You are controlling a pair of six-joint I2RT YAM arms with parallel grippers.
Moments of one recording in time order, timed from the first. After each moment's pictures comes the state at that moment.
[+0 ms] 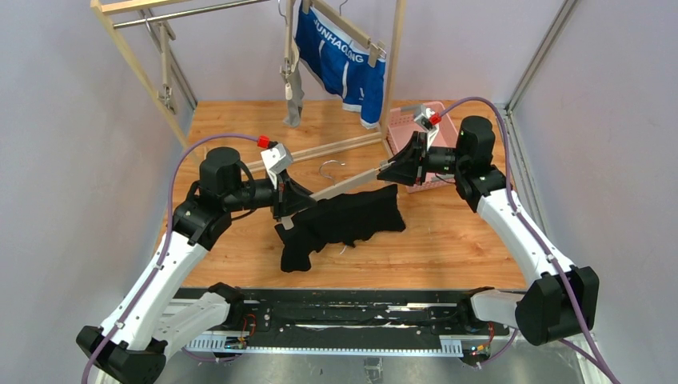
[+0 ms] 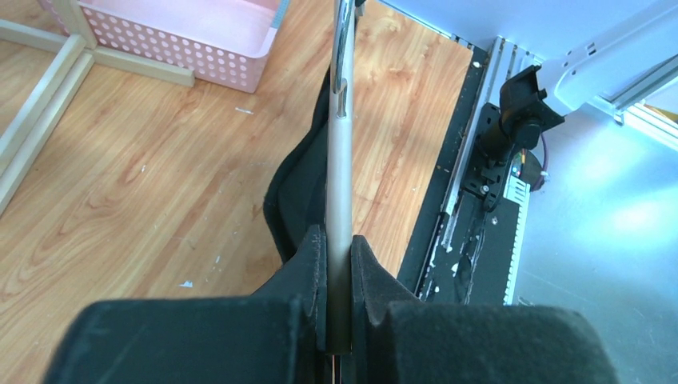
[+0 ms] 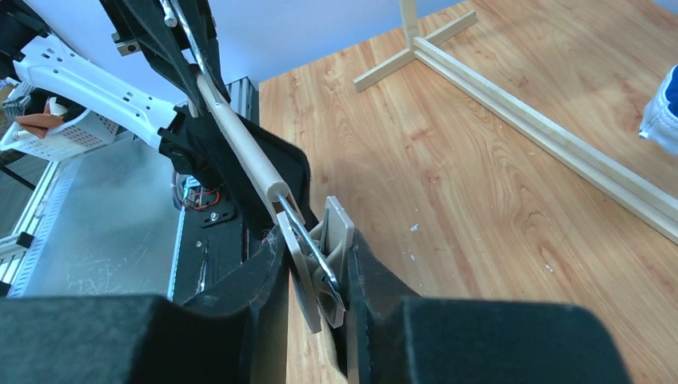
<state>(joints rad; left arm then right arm) -0.44 0.89 1.00 -0.44 0.76 0.00 0.27 1.23 1.03 0.03 -1.18 0.13</state>
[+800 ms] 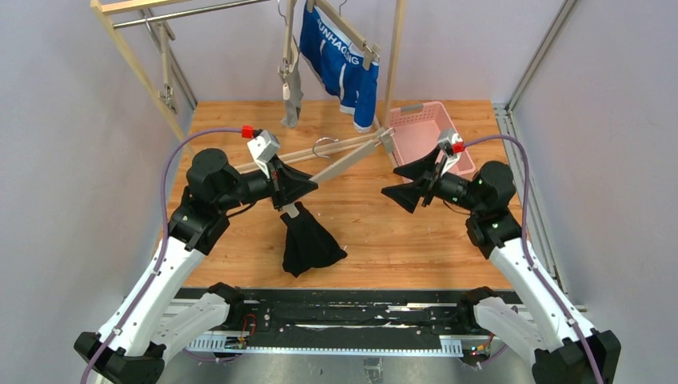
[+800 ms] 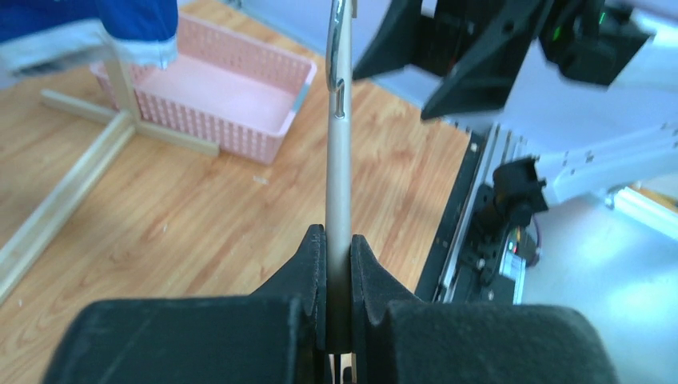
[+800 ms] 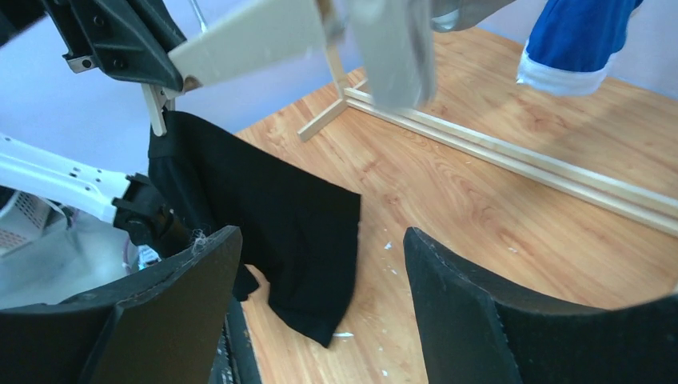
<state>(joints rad) -0.44 0.86 0.99 -0.23 0.69 -0.18 0.31 0.89 0.75 0.20 -0.83 0.31</state>
